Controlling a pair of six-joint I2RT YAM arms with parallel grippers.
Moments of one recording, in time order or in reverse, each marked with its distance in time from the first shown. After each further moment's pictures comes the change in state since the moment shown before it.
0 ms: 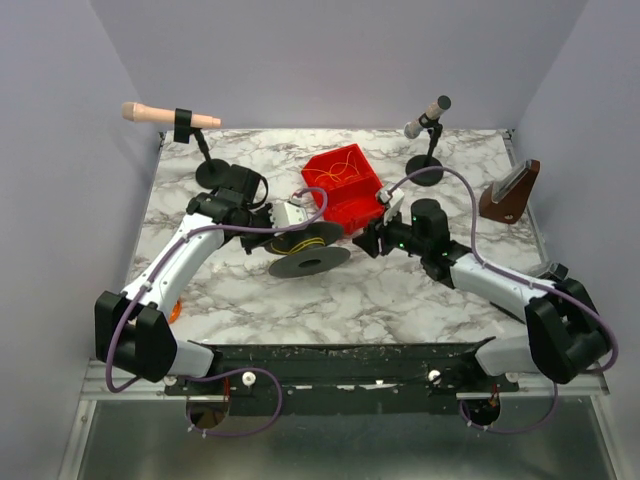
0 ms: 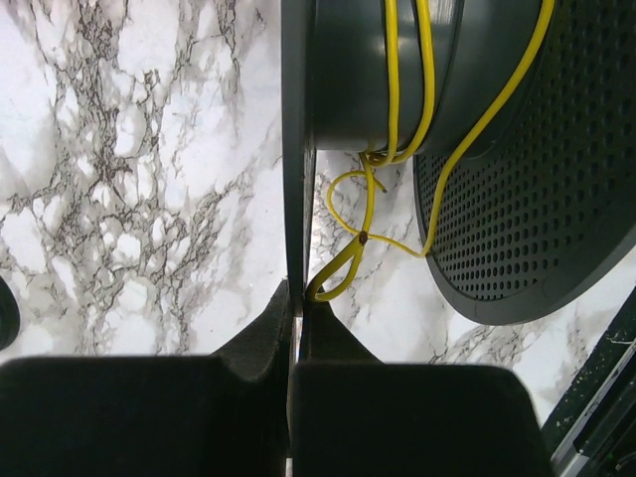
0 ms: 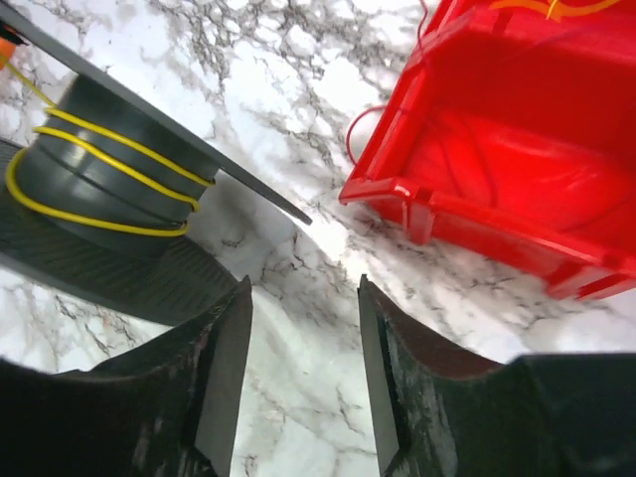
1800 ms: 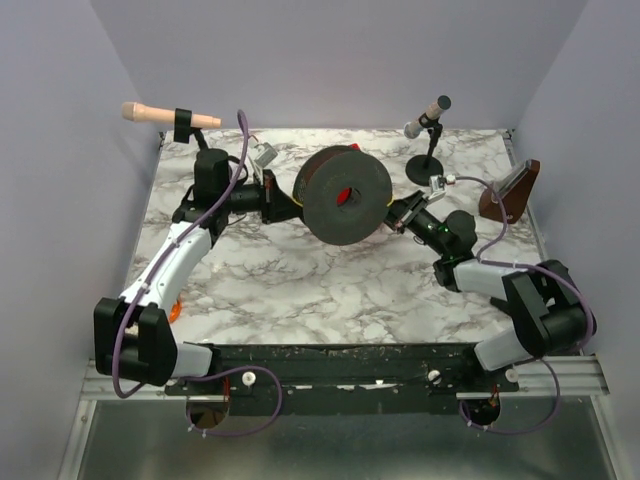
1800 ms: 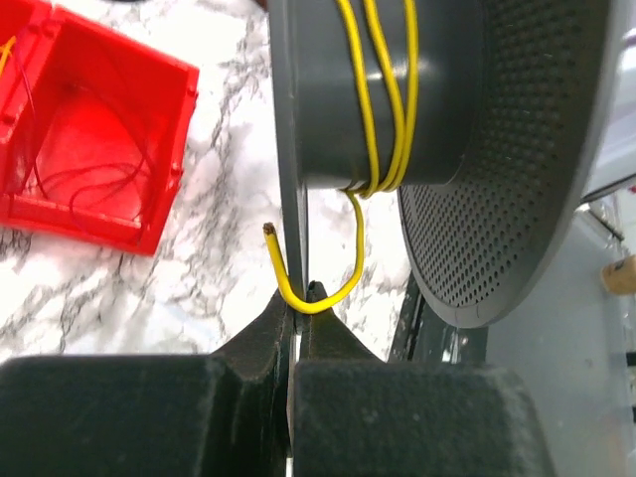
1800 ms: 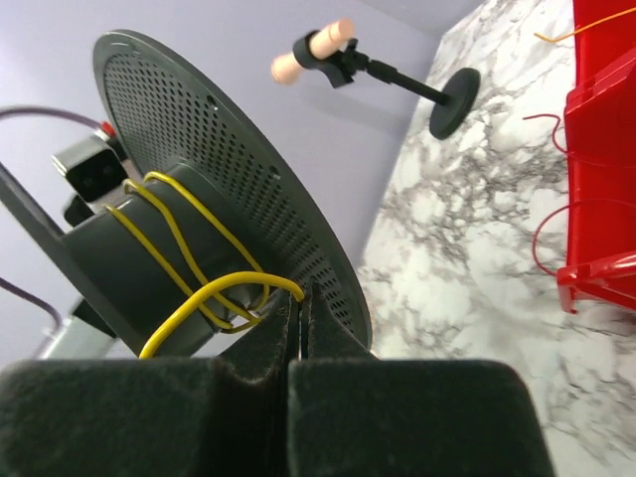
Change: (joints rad) left arm 0.149 -0.029 -0.140 0.881 0.716 -1.185; right arm -0.199 0.126 -0.163 0.859 -0.067 1.231
